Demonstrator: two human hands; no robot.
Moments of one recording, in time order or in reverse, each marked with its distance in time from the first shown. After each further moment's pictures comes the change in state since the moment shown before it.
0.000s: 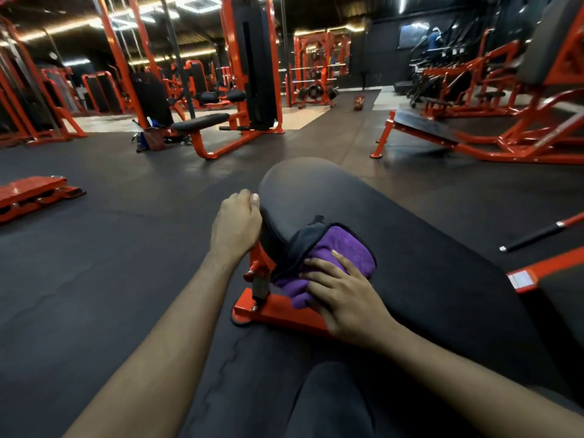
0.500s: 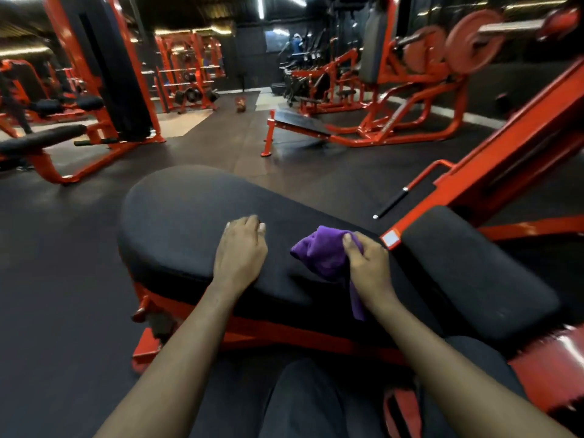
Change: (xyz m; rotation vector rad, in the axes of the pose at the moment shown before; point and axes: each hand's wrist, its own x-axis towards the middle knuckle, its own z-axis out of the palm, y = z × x) left_hand -0.044 0.118 0.135 -0.131 -0.257 0.414; right_hand -0.101 0.084 -0.084 0.407 0.624 1.040
